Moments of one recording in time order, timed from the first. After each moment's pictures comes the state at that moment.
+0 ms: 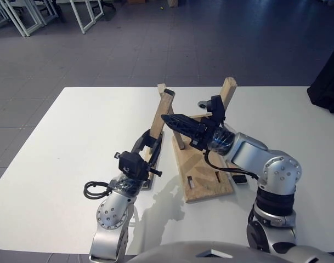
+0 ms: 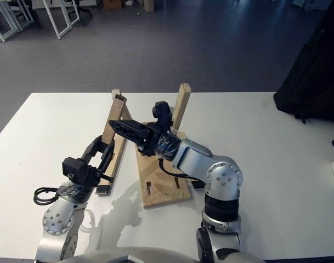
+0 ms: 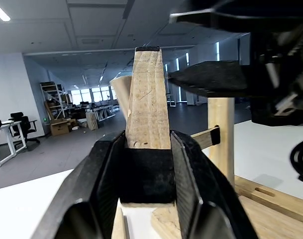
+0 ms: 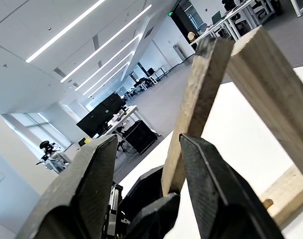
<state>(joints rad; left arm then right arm) 0.37 0.15 -0.15 -0.53 -0.03 -0.16 -0.28 -0.41 -0.01 -0.06 -0.39 1.26 1.11 0.05</state>
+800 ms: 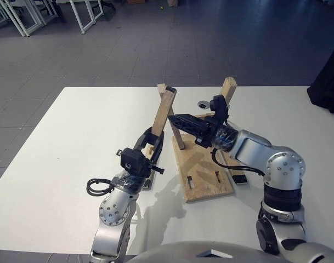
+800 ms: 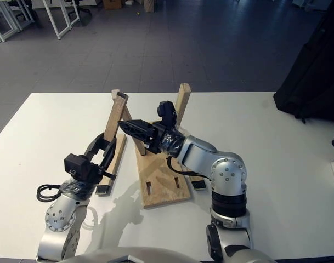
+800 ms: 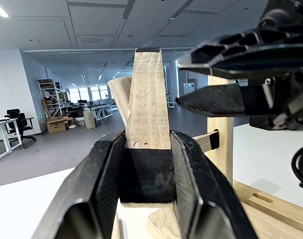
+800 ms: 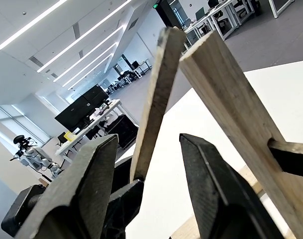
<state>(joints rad) 0.34 0.16 -0.16 -0.53 -0.06 -0.12 -0.26 -0.43 -0.11 -0.03 -0.36 1.22 1.06 0.07</state>
